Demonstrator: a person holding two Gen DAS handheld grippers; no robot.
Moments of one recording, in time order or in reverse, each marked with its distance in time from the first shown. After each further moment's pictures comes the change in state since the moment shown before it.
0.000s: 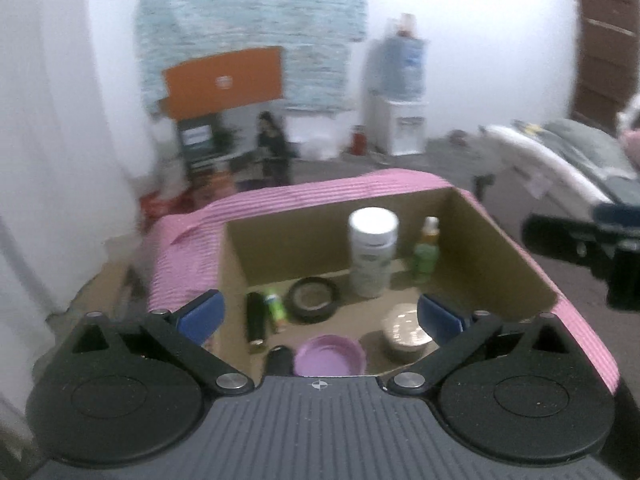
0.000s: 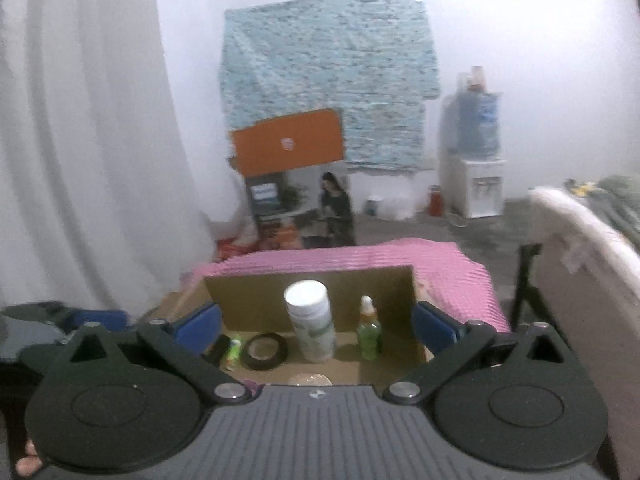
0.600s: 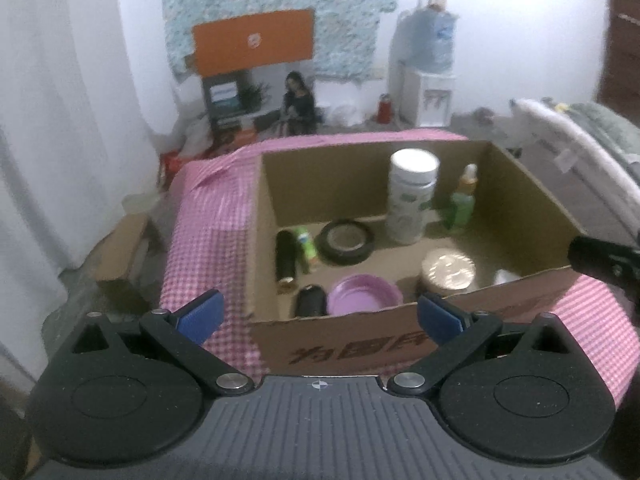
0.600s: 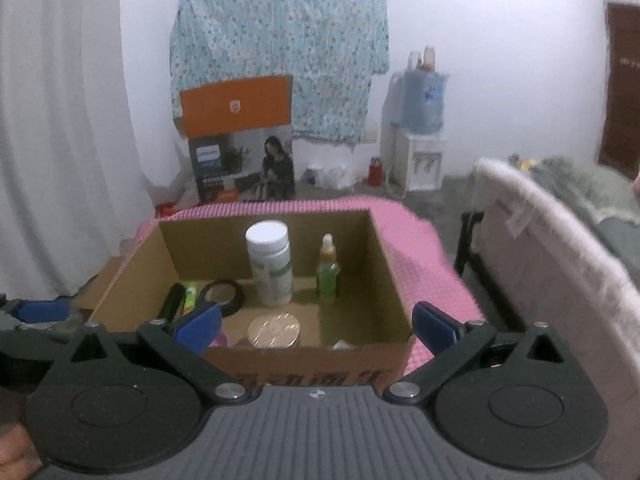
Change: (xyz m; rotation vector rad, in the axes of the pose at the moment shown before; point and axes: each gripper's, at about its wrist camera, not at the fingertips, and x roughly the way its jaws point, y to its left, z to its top) left arm 0.007 0.028 -0.038 -0.043 0.103 0.044; right arm 0.007 0.021 -0.044 0.012 0.107 -0.139
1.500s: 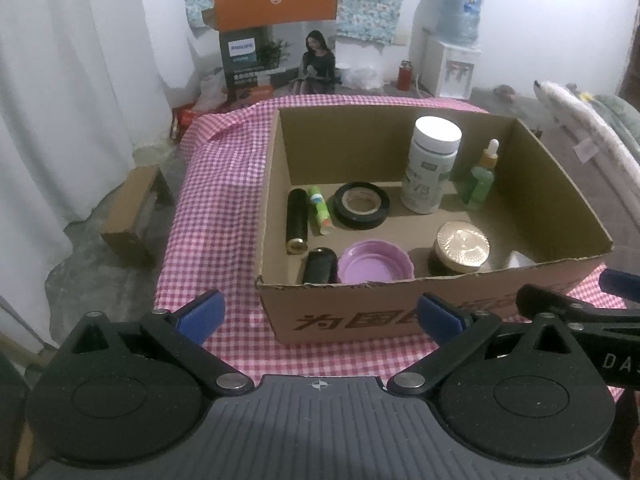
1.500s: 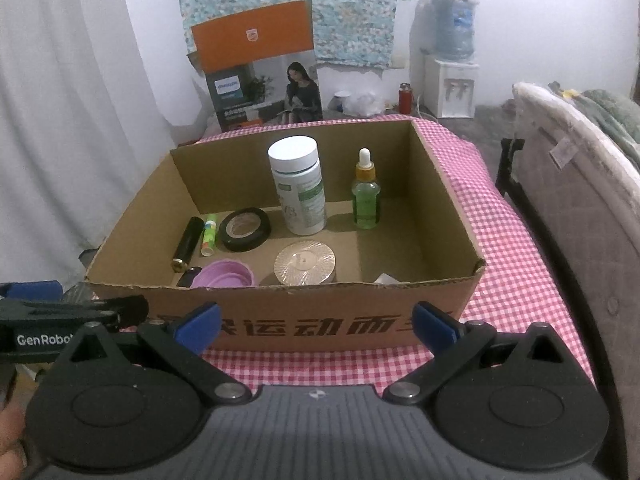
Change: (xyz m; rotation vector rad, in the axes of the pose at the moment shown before) left arm 0.004 0.006 0.000 -0.061 0.120 0.019; right arm 0.041 0.009 -0.014 0.003 0.201 0.065
